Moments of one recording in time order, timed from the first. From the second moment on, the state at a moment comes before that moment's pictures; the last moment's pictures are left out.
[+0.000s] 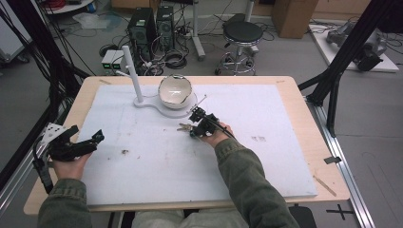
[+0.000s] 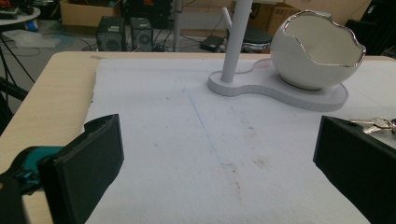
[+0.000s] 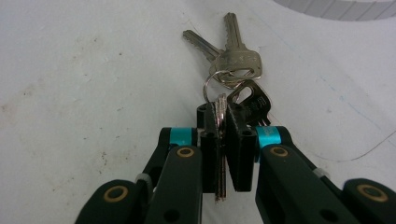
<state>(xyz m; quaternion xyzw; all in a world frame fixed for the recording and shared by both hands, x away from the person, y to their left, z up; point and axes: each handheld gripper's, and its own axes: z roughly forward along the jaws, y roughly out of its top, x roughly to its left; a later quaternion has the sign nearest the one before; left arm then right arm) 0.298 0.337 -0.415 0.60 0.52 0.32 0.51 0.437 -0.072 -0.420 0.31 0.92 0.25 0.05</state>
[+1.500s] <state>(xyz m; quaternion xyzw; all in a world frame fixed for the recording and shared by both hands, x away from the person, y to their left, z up) 0.299 0.337 -0.415 0.60 0.53 0.32 0.51 0.443 -0.073 -0.334 0.31 0.88 0.35 0.06</state>
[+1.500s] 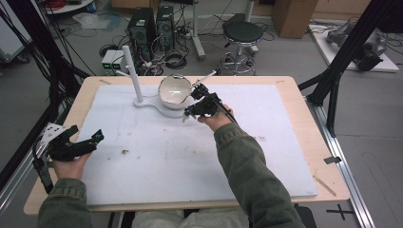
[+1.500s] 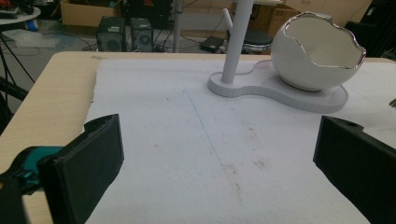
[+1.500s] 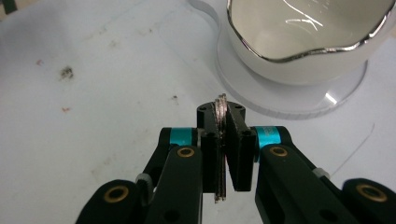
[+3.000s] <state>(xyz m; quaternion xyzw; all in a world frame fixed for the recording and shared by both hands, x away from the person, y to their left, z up) 0.299 0.337 -0.415 0.60 0.53 0.32 0.51 0.477 -0.015 -0.246 0.27 0.87 0.42 0.03</state>
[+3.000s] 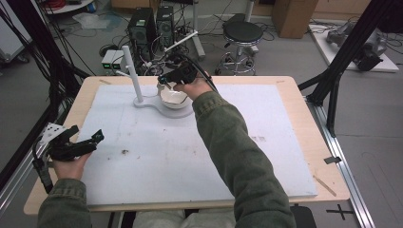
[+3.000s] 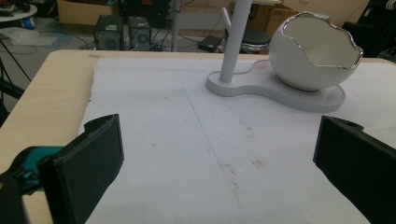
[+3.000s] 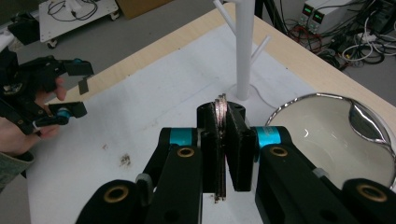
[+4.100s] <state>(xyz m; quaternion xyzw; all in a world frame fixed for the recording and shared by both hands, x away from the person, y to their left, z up) 0.299 0.339 -0.415 0.59 0.53 0.31 0.52 0.496 0.067 -0.227 0.25 0.87 0.42 0.03</state>
